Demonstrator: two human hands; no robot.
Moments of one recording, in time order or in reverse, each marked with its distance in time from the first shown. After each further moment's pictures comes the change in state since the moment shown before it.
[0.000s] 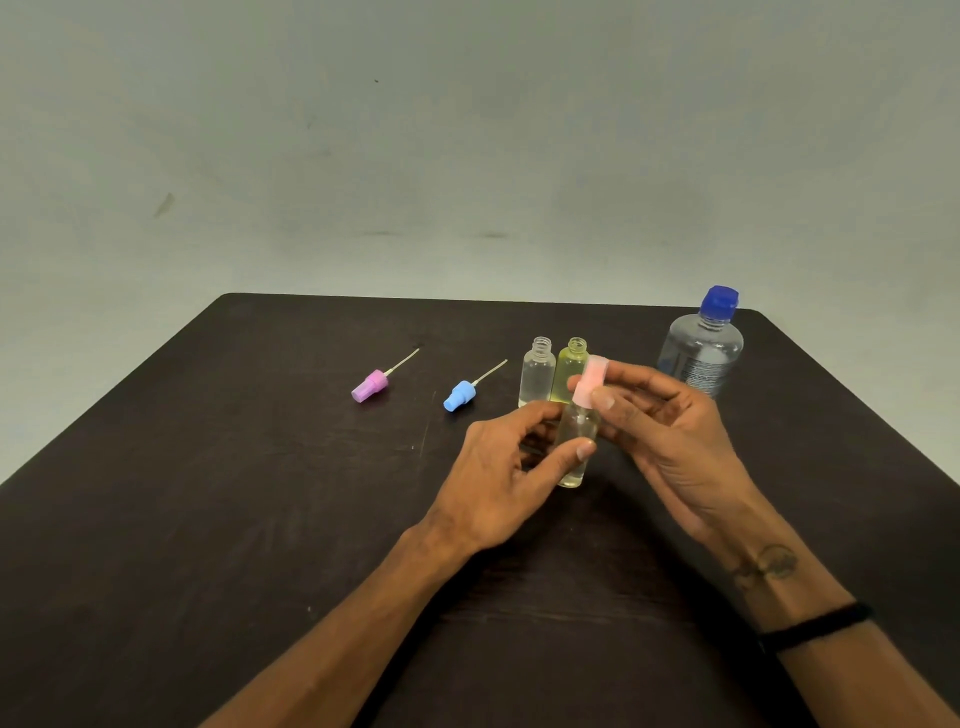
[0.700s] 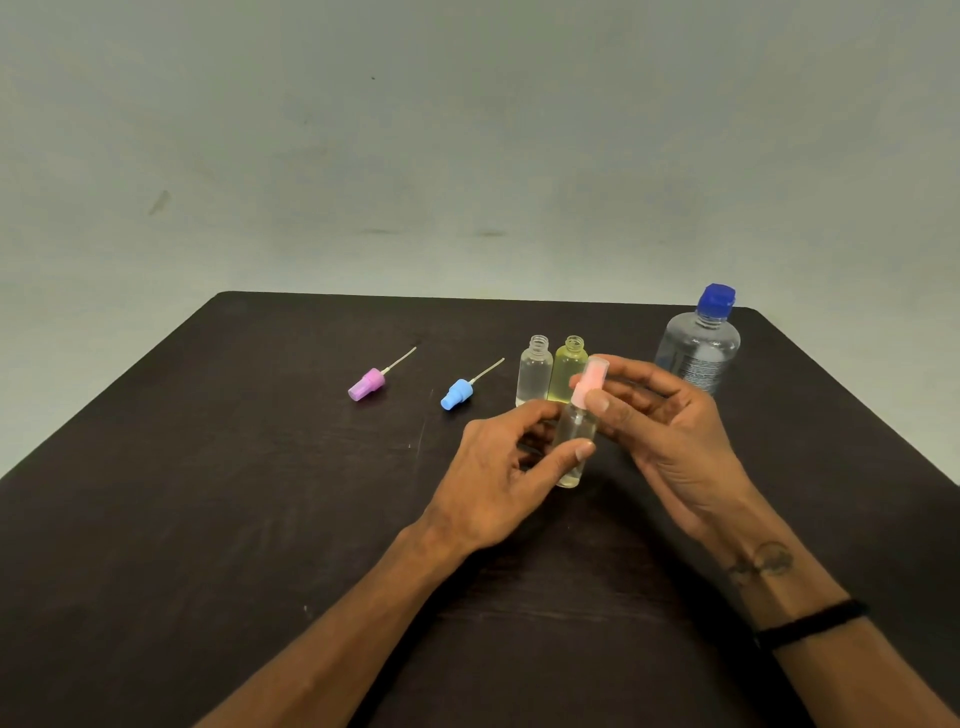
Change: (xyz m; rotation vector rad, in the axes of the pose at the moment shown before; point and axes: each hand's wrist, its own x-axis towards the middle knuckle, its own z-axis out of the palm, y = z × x) left_hand 0.000 0.003 -0.001 0.007 -0.006 0.011; right_hand 0.000 0.000 0.000 -0.014 0.016 -0.015
